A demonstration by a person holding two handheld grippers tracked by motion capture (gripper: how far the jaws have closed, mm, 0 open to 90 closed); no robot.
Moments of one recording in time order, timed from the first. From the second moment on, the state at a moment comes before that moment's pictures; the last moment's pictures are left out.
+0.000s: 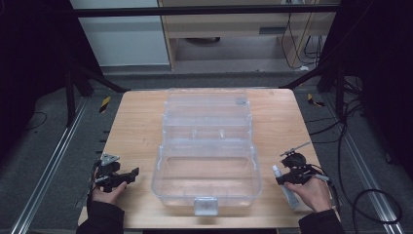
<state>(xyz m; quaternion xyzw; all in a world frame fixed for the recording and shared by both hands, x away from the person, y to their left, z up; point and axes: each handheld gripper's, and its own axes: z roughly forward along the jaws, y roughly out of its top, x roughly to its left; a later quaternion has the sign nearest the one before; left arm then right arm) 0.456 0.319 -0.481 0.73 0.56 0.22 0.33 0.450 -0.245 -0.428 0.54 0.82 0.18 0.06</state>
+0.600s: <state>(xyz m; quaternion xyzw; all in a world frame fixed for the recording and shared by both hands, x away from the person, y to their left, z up) 0.456 0.317 -0.483 0.74 0.55 0.21 0.33 0.455 -0.249 -0.383 0.50 0.79 0.32 0.14</state>
